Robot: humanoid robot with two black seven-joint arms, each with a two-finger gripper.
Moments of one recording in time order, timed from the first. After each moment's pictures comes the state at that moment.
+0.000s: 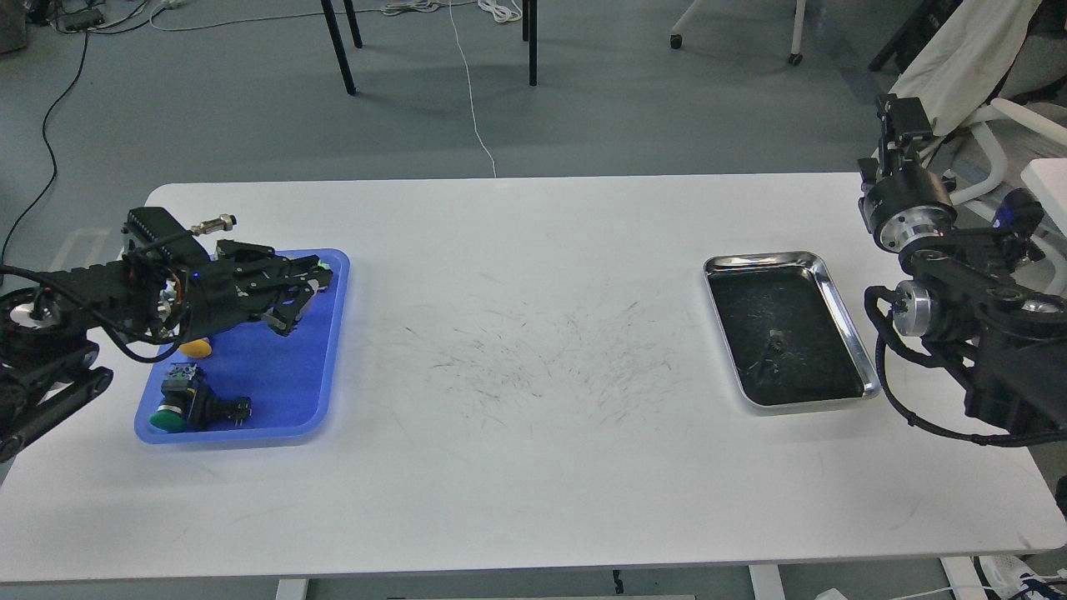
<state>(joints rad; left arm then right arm) -0.77 0.73 -0.37 -0.94 2.04 0.09 -0.49 0.92 -0.40 0.20 0.58 -0.07 -0.22 0.49</state>
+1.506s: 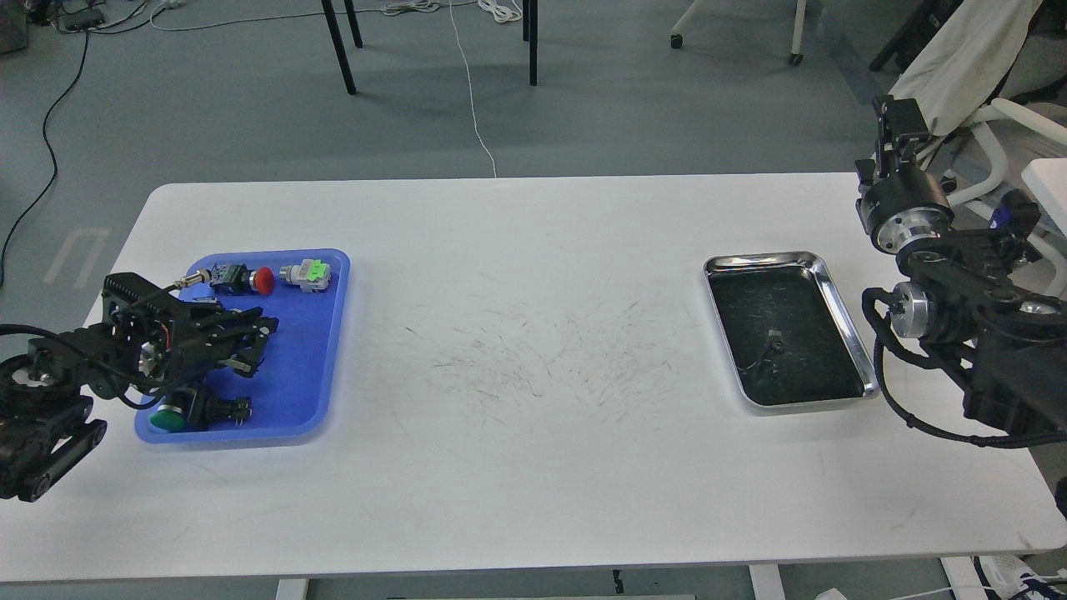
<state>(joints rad) -0.68 0.55 -0.35 -0.55 2.00 0.16 -0.49 0.92 -0.40 0.20 0.59 -0.07 -0.23 0.49</state>
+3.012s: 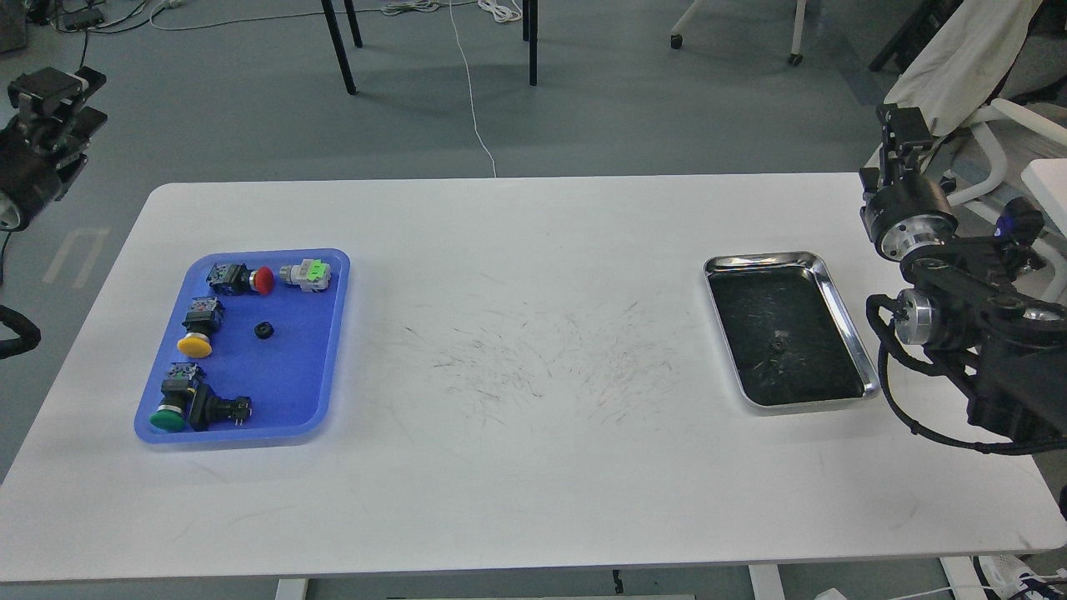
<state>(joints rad) -0.91 0.76 -0.36 -0.60 0.35 -0.27 -0.49 0.90 -0.41 0.20 0.59 -0.07 -0.23 0.49</state>
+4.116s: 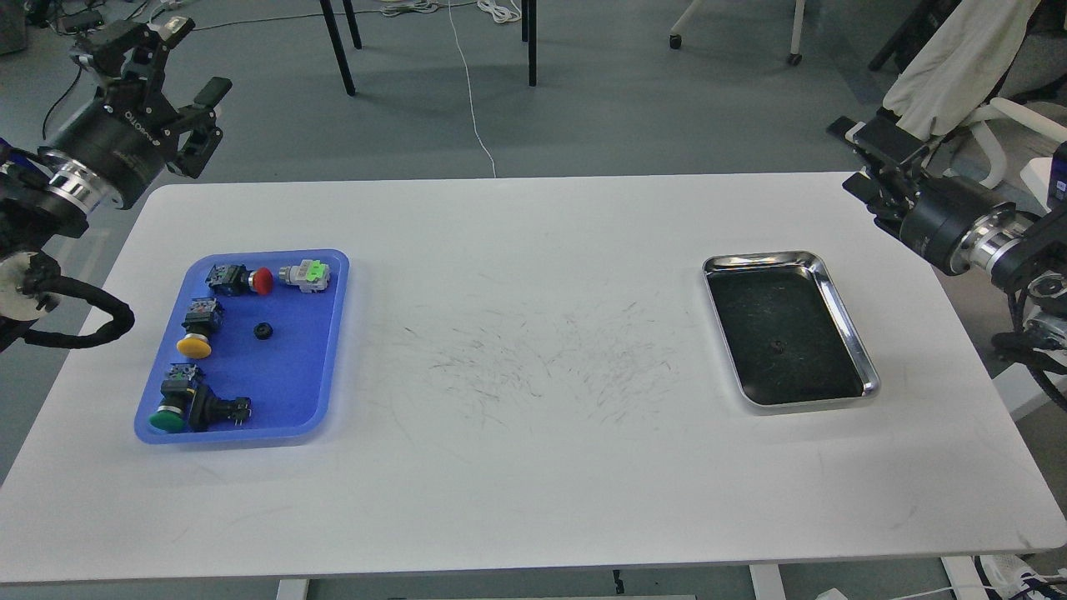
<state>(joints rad) -0.90 0.77 -0.34 -0.97 0.03 -0.30 -0.49 1.25 -0.90 -0.35 1.25 -0.37 -0.11 0.48</state>
